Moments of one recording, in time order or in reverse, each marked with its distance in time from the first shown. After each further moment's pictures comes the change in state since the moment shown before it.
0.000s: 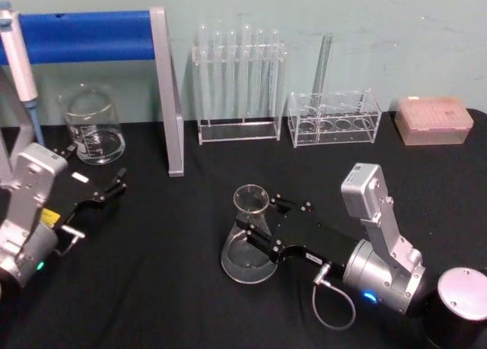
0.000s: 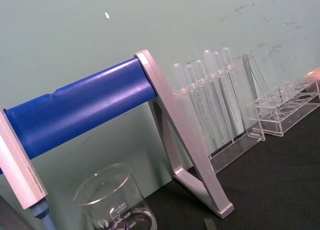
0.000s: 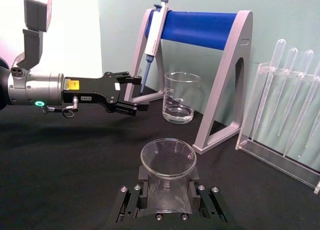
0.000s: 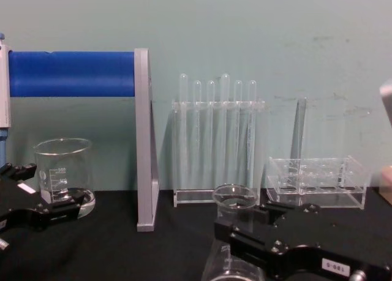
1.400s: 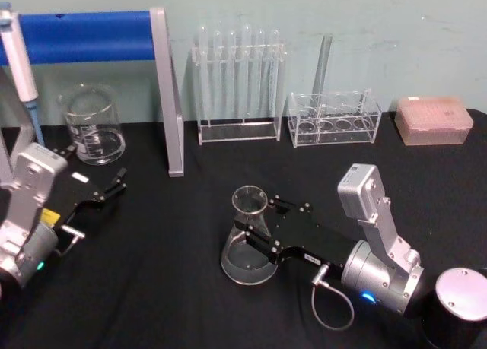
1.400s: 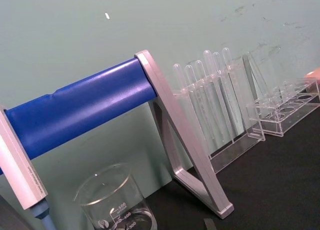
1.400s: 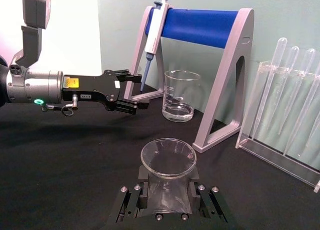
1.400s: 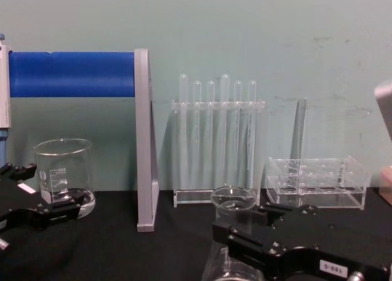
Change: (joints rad) left arm 0.000 0.000 0.000 0.000 0.000 0.000 0.000; right arm -0.002 -0.002 -0.002 -0.006 -0.012 0.013 -0.008
